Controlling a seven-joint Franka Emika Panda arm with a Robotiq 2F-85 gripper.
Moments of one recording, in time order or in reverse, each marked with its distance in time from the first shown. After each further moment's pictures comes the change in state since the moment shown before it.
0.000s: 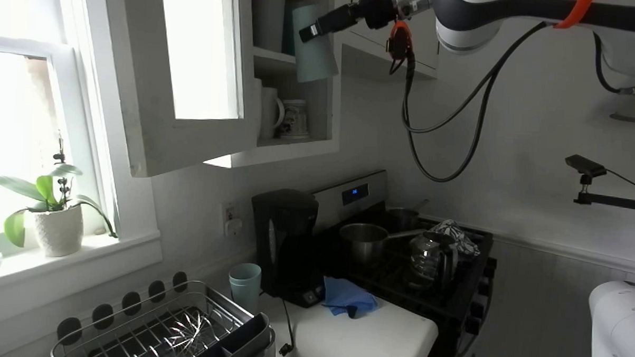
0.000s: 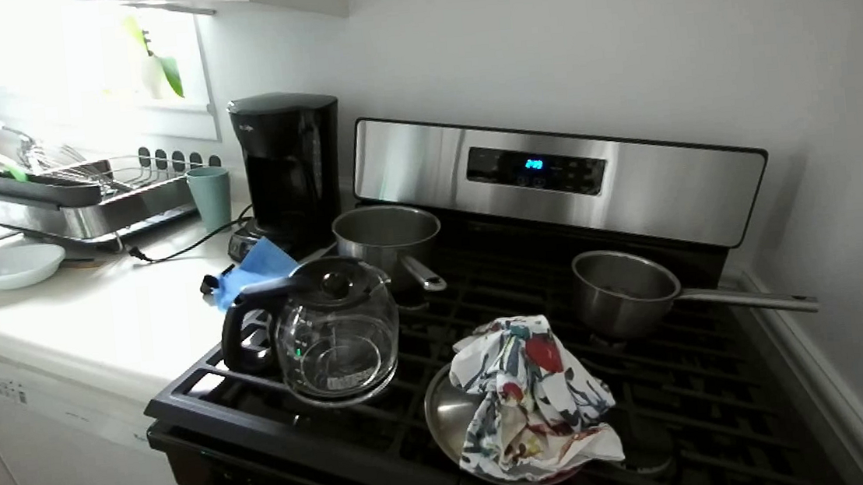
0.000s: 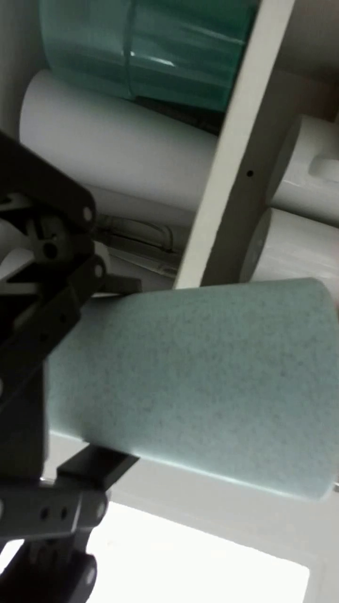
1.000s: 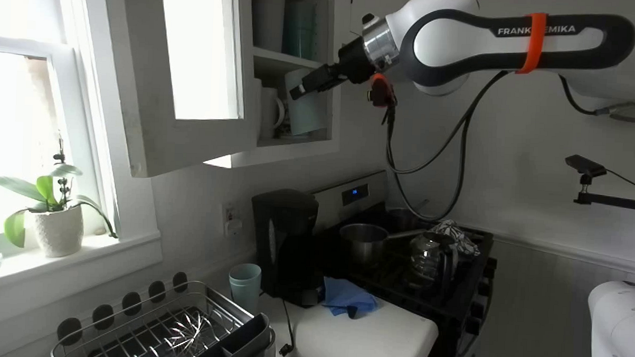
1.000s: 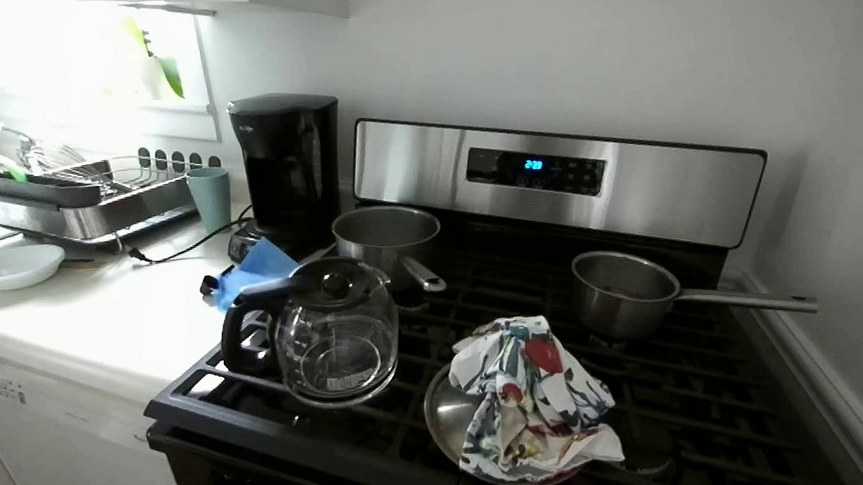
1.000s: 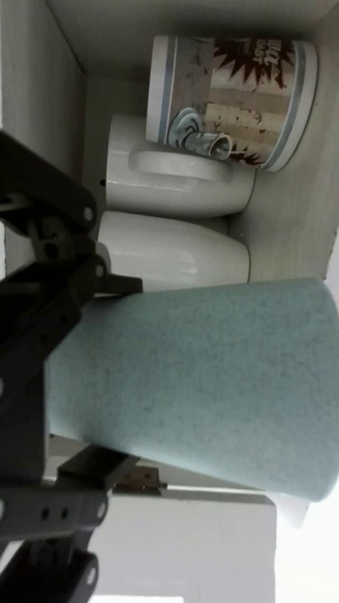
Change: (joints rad) arm 0.011 0.027 -0.040 -0.158 -0.005 0.027 0.184
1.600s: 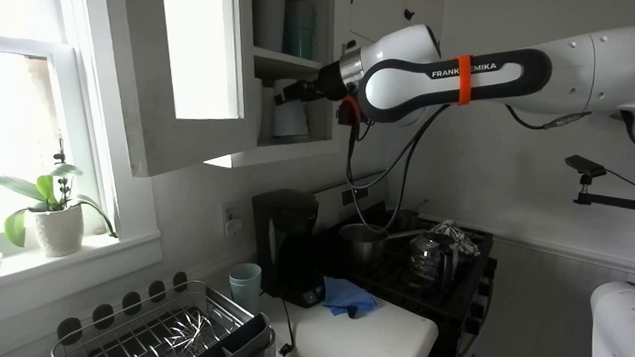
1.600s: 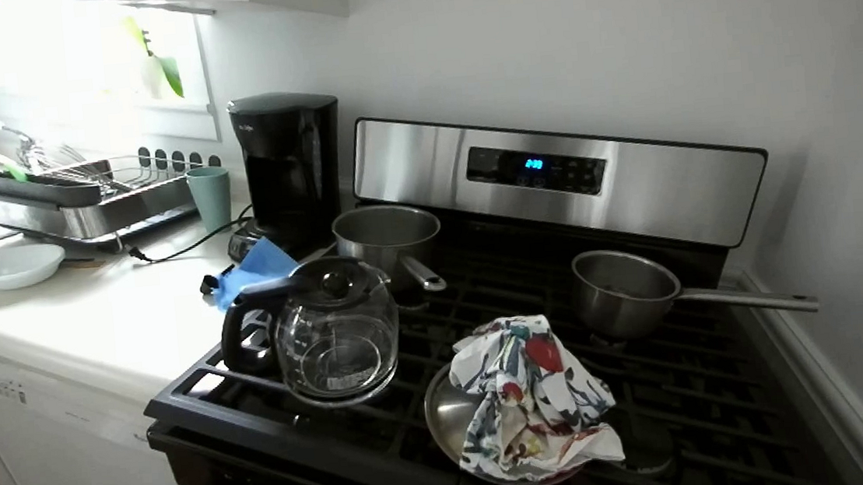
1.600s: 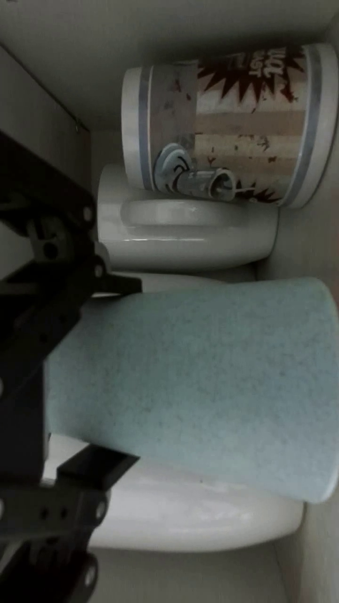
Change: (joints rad) arm -0.038 0.174 -0.013 0.028 -0.005 0.303 0.088
